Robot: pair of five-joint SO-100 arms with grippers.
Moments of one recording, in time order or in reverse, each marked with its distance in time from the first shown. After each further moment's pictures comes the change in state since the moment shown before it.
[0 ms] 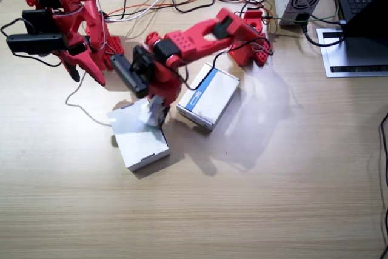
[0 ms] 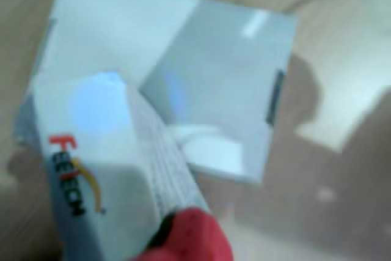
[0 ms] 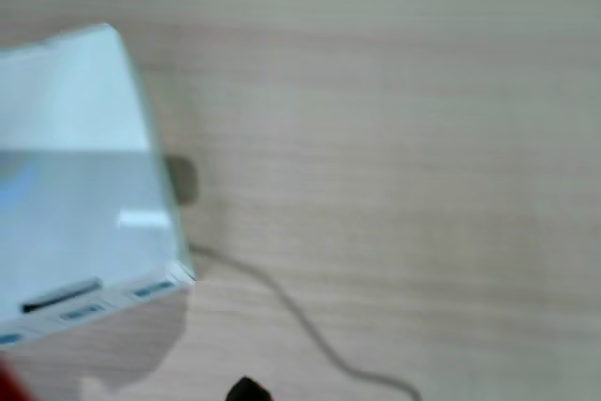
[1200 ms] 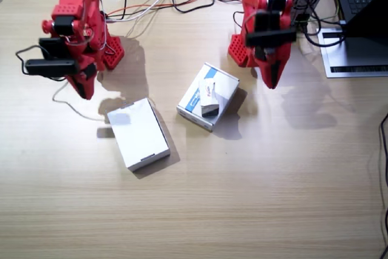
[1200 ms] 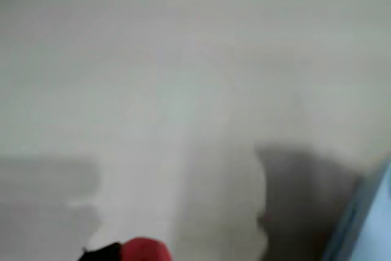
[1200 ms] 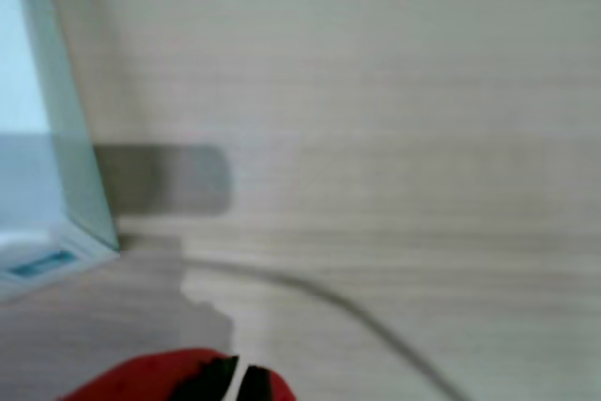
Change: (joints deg) arm 0 -58.1 117.2 115.0 -22.1 5.8; arm 1 4.7 19.2 42.2 -18.8 -26.5
